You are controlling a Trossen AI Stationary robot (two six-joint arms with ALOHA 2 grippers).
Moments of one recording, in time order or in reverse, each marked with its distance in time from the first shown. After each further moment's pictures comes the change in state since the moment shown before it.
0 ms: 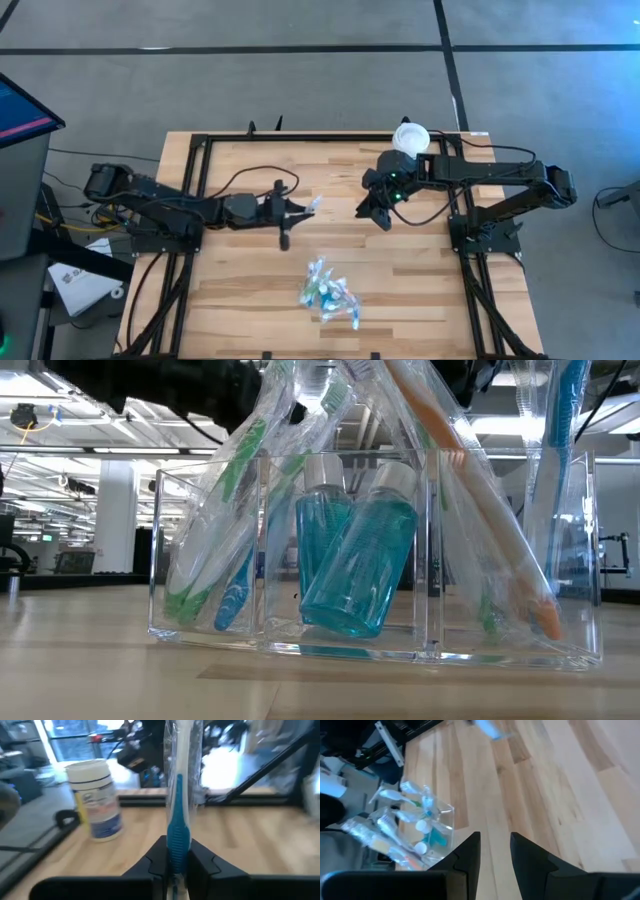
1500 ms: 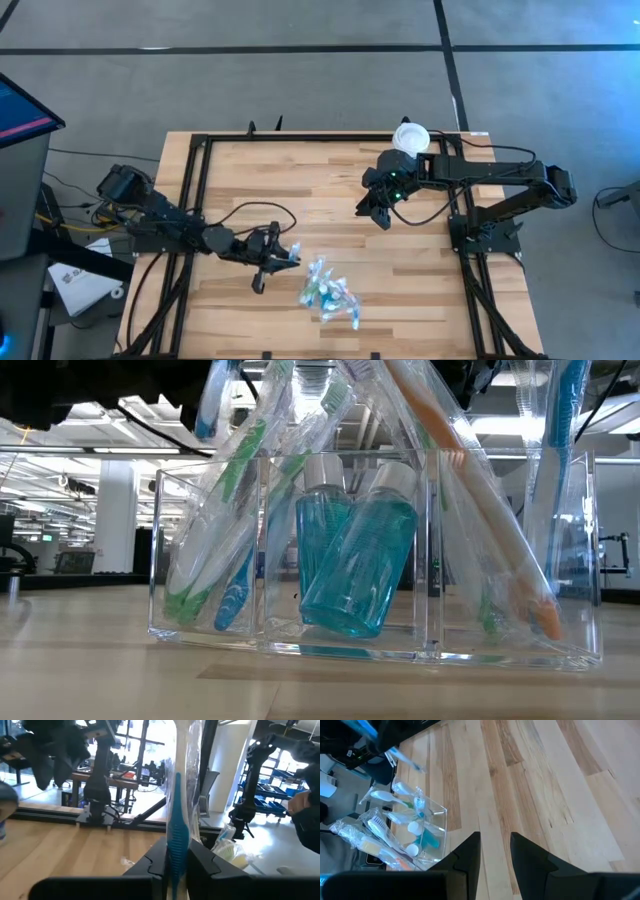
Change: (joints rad) left arm -0.319 0.128 -0.205 0.567 0.019 -0.204; right arm -0.003 0.000 0.000 -0.001 0.029 -0.026
